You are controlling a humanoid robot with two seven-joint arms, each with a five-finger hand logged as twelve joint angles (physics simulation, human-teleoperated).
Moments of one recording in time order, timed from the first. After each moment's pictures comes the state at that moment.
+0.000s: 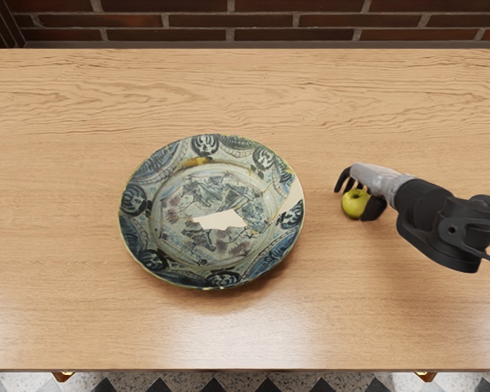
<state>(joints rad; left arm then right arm) -0.04 0.00 0.03 -0.22 0.03 0.03 0.00 1.02 -0.64 0.08 1.53 -1.19 -0.14 -0.61</state>
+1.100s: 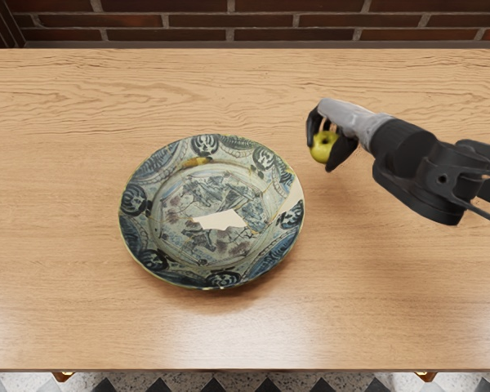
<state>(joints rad) -0.04 0.00 0.03 -0.22 0.03 0.03 0.00 1.14 -0.58 0.23 1.56 -1.18 -0.12 -0.61</state>
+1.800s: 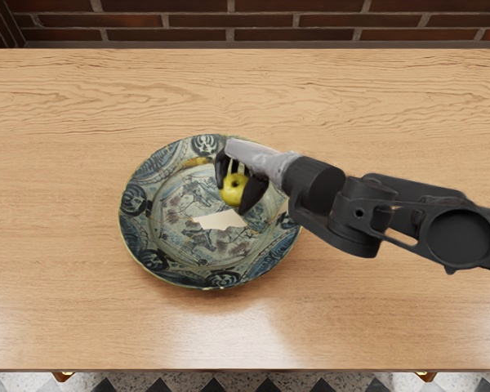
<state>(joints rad) -0.04 0.00 0.03 -0.22 0.03 0.03 0.00 1.07 -0.30 0.27 1.55 -1.17 -0.11 -0.61</state>
